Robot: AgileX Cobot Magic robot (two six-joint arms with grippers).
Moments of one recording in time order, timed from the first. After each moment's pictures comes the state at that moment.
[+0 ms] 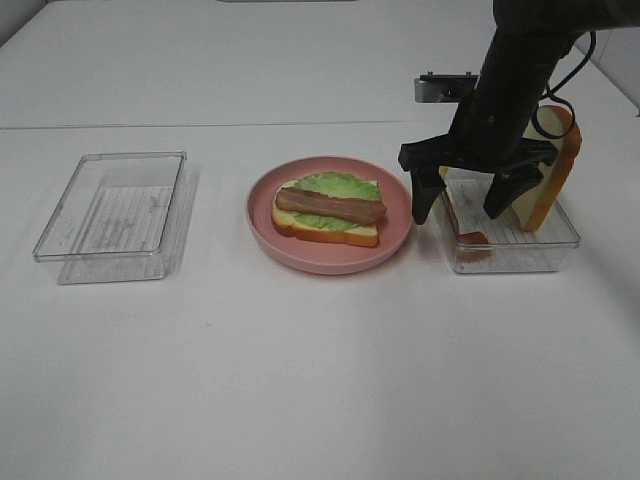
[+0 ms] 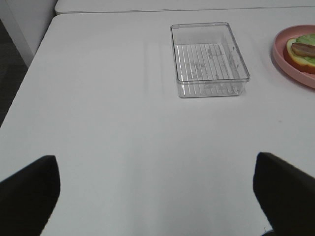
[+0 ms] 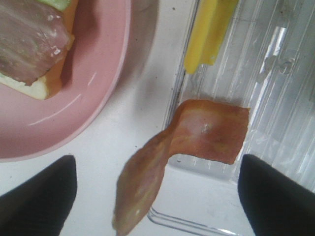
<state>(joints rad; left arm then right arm) 0.05 0.00 -0.52 -0.02 1.08 0.01 0.26 2.14 -1.60 0.09 1.02 0.07</state>
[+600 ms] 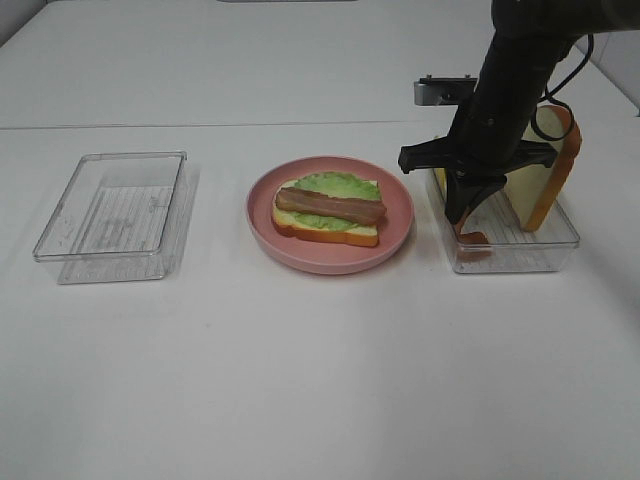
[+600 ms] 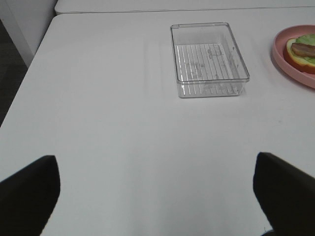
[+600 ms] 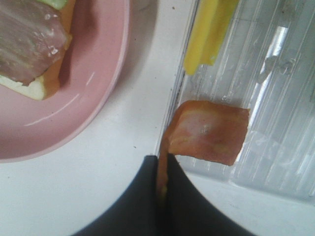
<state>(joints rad) 0.05 0.00 -0.52 -0.02 1.08 0.01 0.26 2.14 -1.60 0.09 1.02 0.06</state>
